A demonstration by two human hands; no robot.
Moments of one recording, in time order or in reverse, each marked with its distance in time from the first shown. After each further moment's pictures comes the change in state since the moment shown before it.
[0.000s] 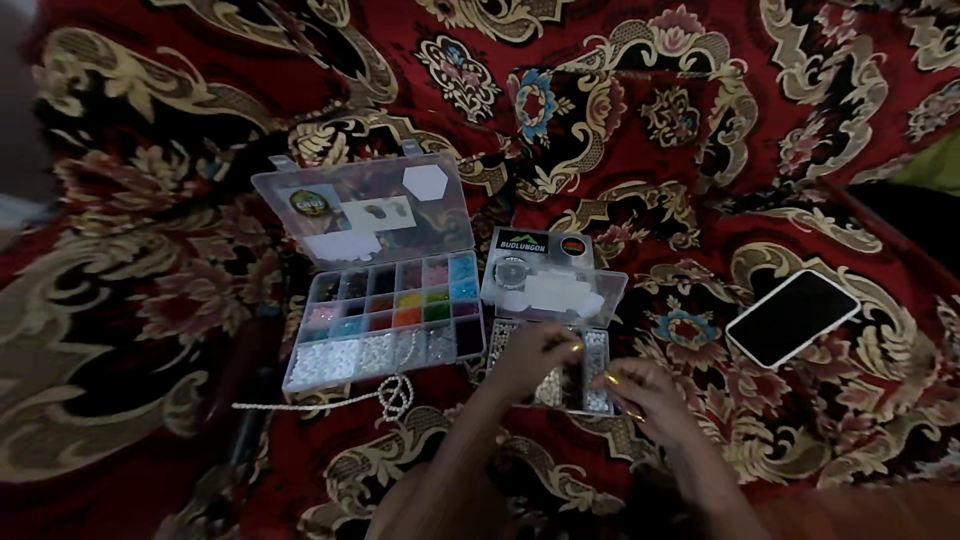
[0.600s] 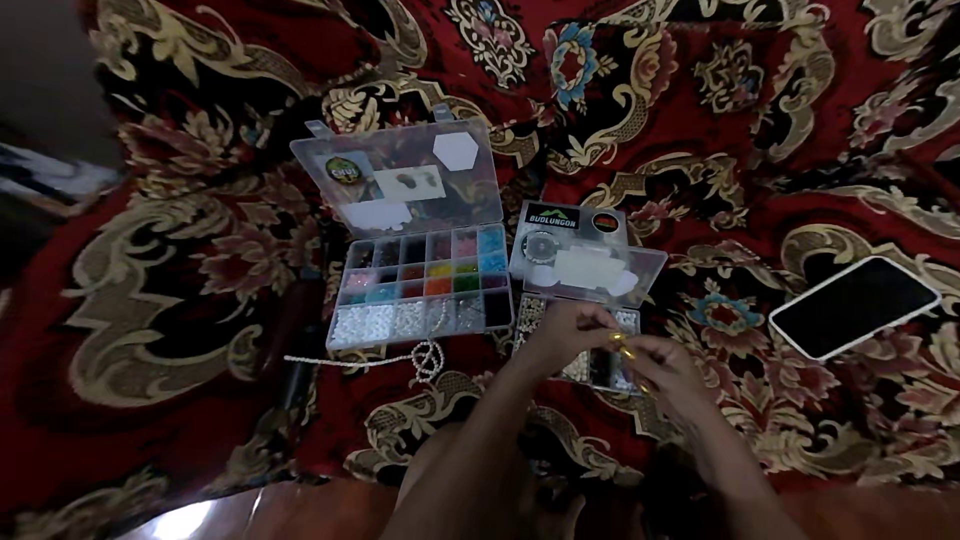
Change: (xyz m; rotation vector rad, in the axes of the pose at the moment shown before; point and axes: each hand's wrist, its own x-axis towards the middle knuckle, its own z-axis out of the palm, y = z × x) left_hand 0.001 0.000 0.005 -0.318 -0.004 -0.020; right_hand 0.006 0.004 0.016 -0.168 0.119 0.001
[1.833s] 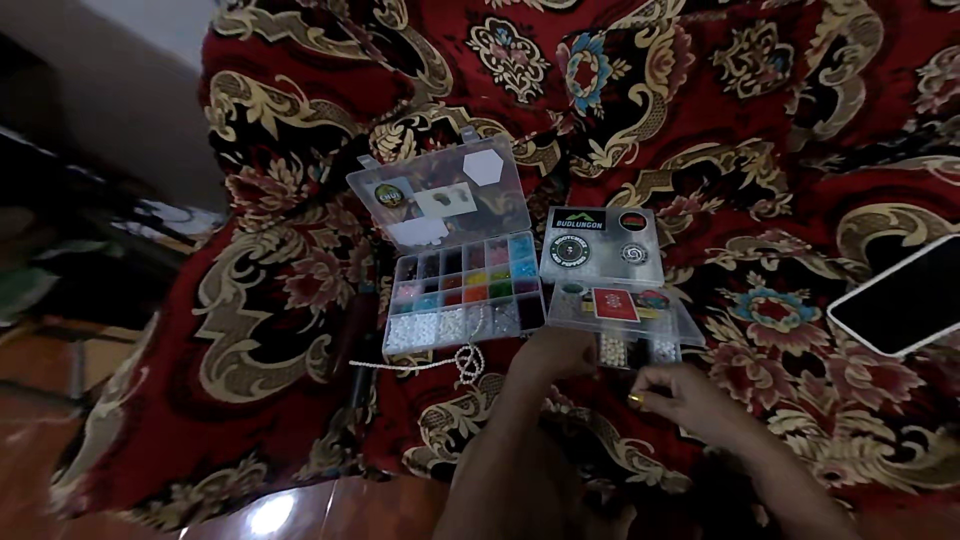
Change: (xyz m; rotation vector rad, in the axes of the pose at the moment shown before) left_hand -0.012 0.016 -0.028 0.968 -0.402 -0.439; right_hand -0.005 -0.003 0.001 -0.568 -0.419 0.227
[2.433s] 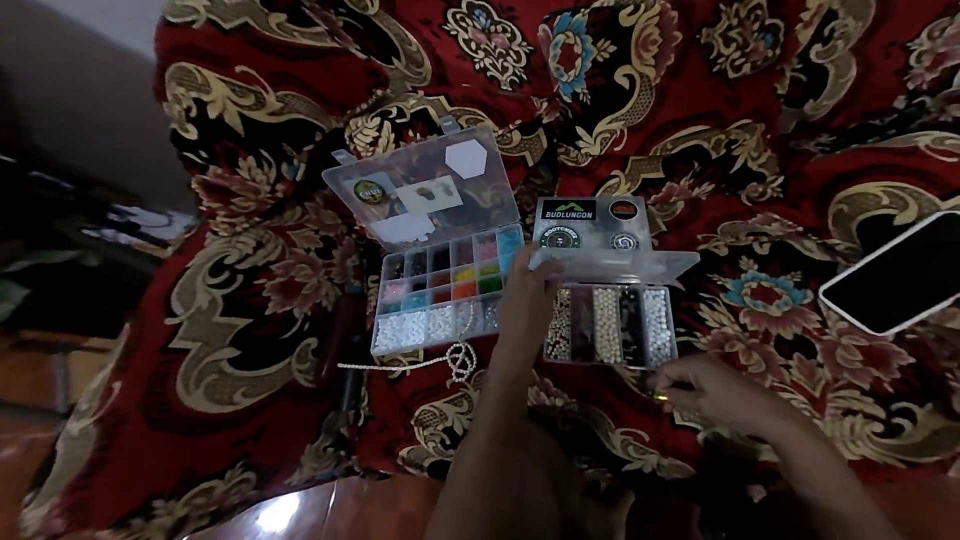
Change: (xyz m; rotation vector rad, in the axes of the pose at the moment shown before) left_hand 0.008 -0.020 -0.003 -0.173 0.971 -0.066; right_hand -0.015 0.008 -0.027 -0.130 -0.139 0.155
